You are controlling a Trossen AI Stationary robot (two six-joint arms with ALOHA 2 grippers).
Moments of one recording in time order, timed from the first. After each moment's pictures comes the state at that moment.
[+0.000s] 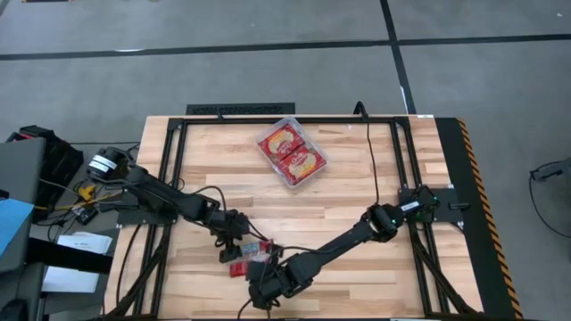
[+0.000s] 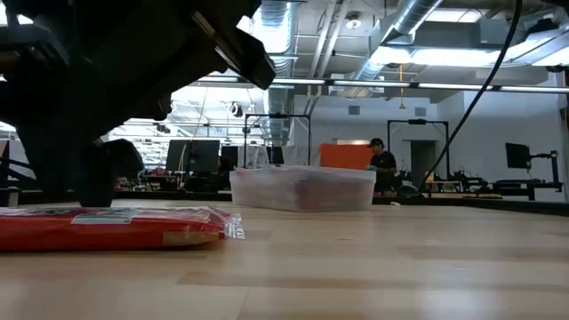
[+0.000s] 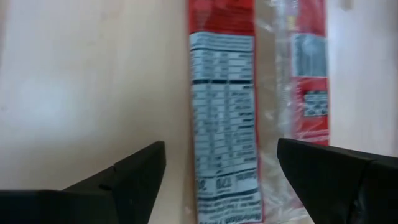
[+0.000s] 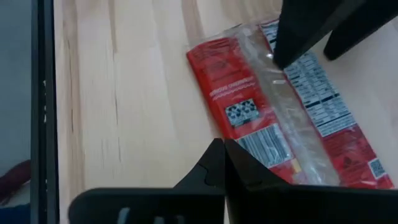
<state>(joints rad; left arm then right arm) -0.35 1.52 0.59 -0.04 0.15 -0.61 0.50 2.54 2.33 -0.79 0.37 0.63</state>
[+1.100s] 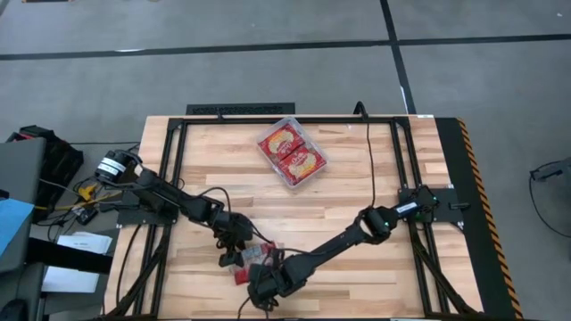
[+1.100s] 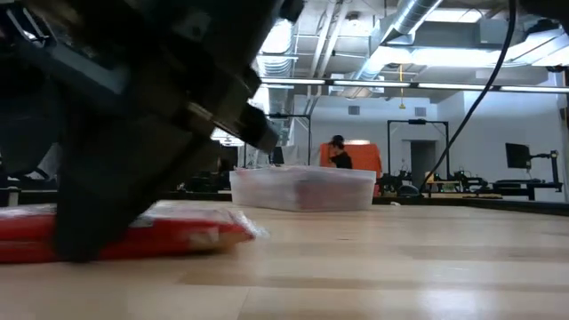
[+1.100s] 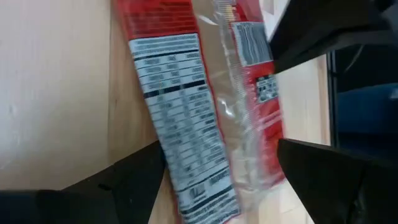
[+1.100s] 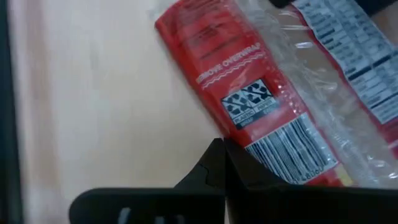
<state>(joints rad) -0.33 1.60 0.59 0.08 0.37 -0.58 0.48 2.62 2.33 -0.79 0.30 0.64</state>
